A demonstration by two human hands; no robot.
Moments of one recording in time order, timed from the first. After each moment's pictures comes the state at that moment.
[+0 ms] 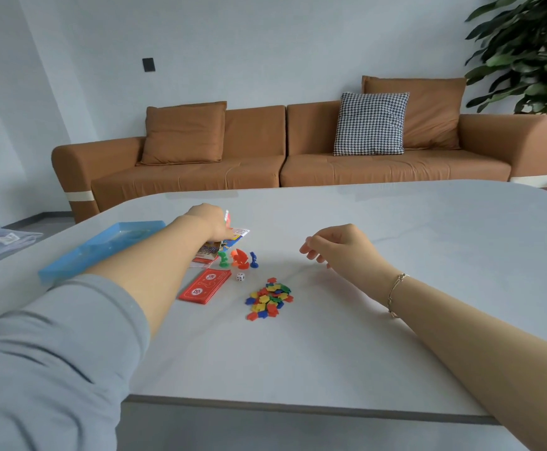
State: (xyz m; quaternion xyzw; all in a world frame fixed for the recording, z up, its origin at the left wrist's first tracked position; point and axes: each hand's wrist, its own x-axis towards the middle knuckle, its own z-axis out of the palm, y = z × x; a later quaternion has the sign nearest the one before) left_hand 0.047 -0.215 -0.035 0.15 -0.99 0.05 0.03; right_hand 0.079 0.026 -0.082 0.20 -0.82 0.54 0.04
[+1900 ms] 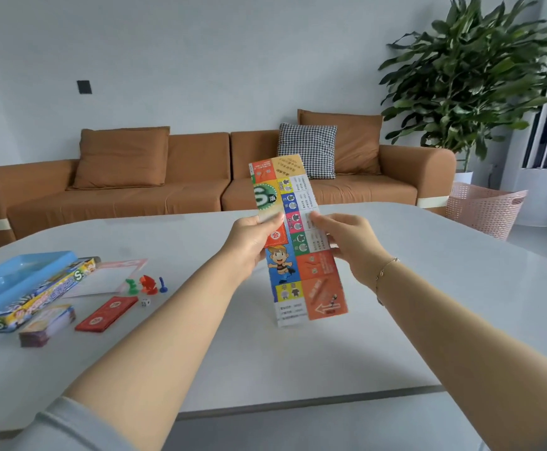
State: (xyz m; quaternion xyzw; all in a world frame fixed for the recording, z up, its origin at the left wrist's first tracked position) left_hand 0.076 0.005 -0.037 -0.05 -0.67 -0.74 0.05; right_hand 0.082 0.168 -0.037 0.08 -0.70 0.71 0.04
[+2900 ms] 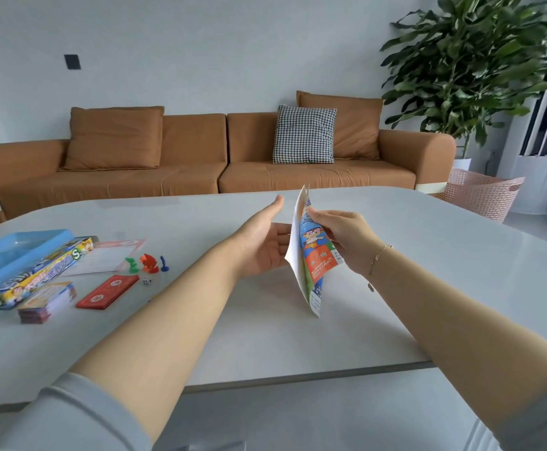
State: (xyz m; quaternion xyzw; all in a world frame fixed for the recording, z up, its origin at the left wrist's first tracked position) left_hand 0.085 0.004 -0.048 -0.01 -0.69 -0.71 -0.16; right_hand 0.072 0.158 -0.060 0.04 -0.67 0.74 0.01
